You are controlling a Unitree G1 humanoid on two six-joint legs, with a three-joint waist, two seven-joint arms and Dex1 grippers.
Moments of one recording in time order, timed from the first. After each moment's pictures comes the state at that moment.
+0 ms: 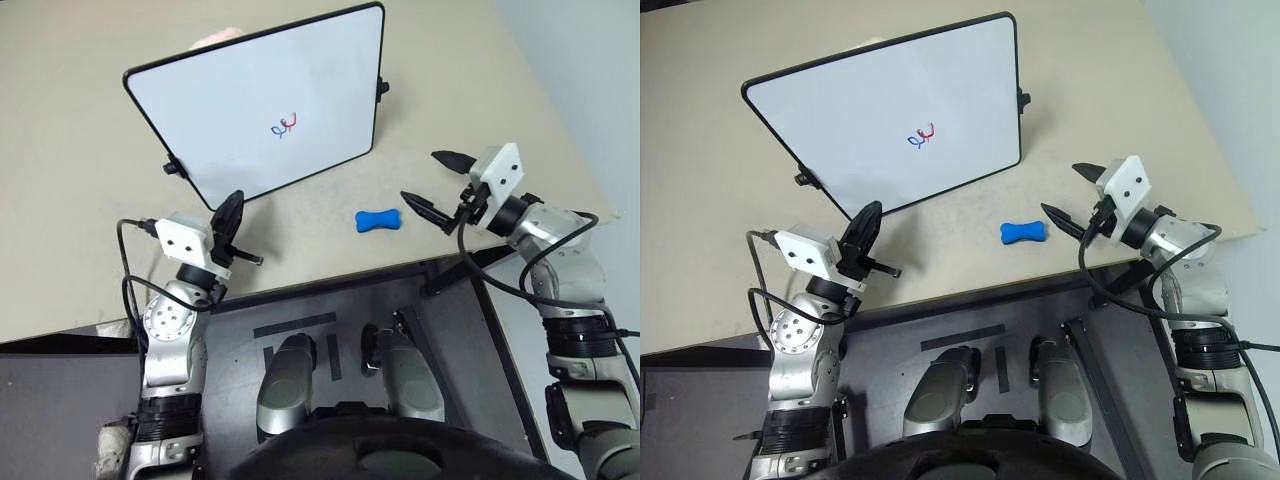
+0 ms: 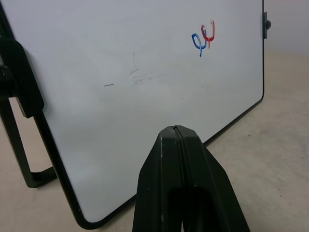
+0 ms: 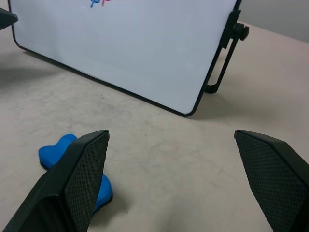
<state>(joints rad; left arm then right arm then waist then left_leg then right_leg) 0.11 0.27 0.14 -0.14 -0.24 -0.17 -0.41 -0.28 -0.53 0.01 -0.07 0.27 0.18 0.81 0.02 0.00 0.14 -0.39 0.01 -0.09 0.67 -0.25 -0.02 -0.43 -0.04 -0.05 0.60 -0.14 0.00</state>
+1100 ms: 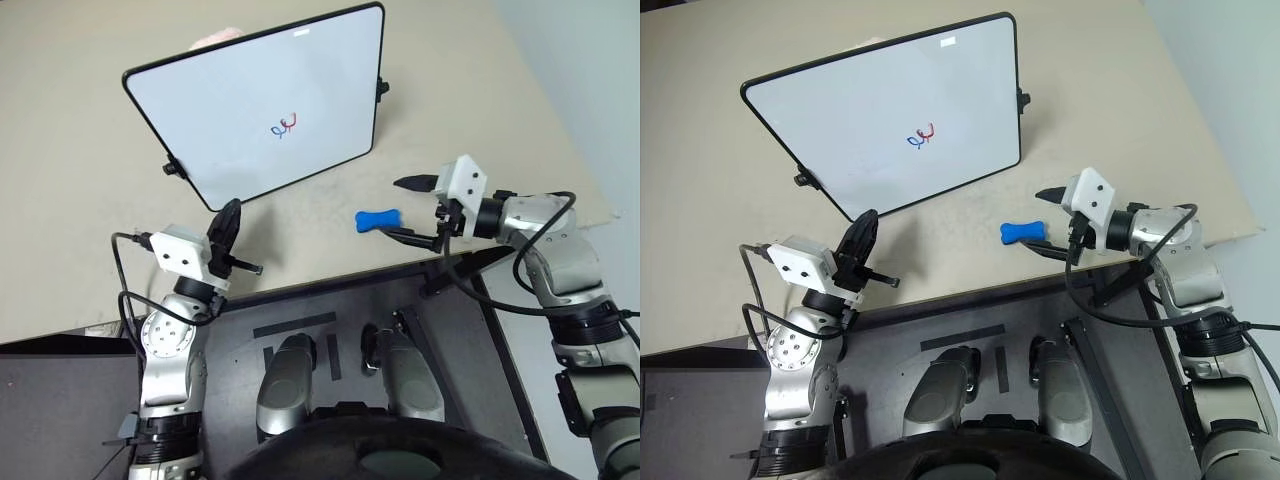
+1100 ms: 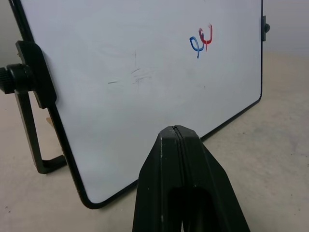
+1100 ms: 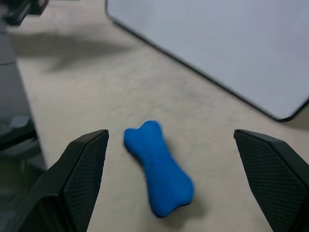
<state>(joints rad) 0.19 0.25 0.13 -0.24 -0.23 -0.16 -0.38 -0.40 -0.62 0.19 -0.08 0.25 0.32 1.04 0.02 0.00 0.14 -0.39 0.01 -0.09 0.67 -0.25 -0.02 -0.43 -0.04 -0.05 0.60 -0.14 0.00</state>
